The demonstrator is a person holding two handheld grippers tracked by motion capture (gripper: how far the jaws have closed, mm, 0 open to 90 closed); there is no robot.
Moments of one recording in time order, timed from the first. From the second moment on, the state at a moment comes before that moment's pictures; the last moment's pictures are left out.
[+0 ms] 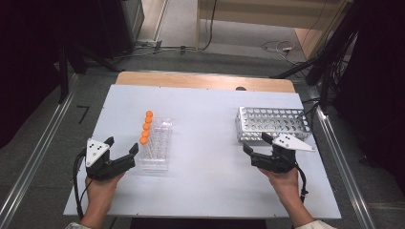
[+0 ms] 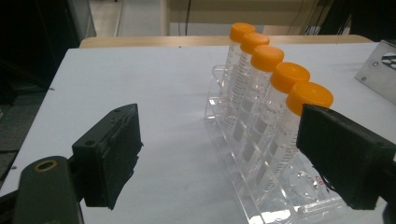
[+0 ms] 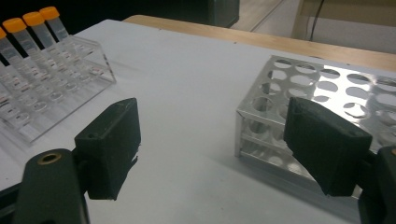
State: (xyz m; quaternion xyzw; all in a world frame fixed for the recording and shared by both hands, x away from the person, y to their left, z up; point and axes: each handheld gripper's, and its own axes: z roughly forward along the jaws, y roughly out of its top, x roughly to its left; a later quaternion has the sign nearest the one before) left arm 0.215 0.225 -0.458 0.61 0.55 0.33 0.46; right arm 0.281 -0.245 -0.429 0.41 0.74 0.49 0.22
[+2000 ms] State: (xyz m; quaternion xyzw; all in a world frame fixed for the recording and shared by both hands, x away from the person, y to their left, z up) left arm 0.196 0.260 -0.465 0.60 0.59 0.34 0.43; right arm 0.249 -0.368 -0.447 0.53 0.68 0.42 0.29
